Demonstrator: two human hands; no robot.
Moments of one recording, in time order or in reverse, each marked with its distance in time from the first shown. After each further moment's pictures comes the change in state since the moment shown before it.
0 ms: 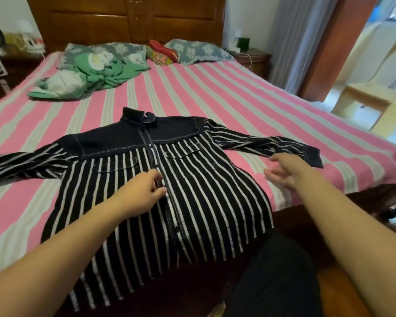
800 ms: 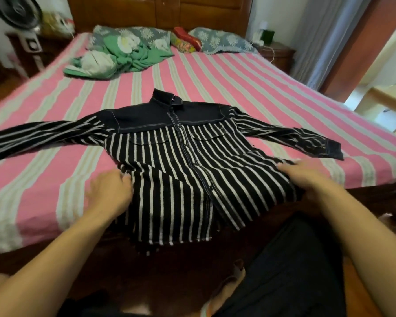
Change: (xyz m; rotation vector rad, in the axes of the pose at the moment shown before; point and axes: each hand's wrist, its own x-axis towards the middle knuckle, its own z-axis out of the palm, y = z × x) left_hand -0.115 -0.089 0.000 -0.225 0.536 -0.522; right_hand -0.107 0.041 0.021 -0.766 0.060 -0.205
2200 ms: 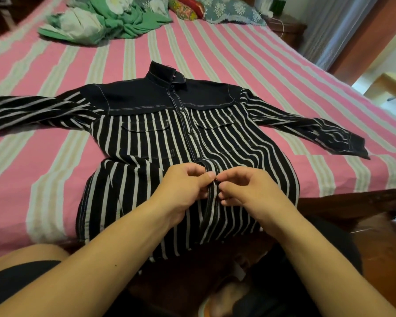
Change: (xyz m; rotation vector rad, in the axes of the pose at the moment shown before) left_hand -0.017 0.090 0.062 -0.860 -0.732 -0.143; right_hand -0.084 -0.059 0.107 0.400 -0.461 -0.259
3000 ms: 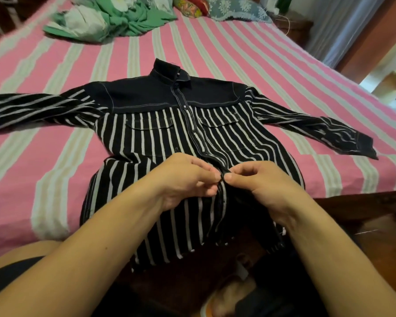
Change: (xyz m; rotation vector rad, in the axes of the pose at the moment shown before) left_hand -0.004 0.035 -0.017 -0.024 -0.229 -0.142; right_hand 0.004 -0.018 -0.009 0.006 -0.081 0.106
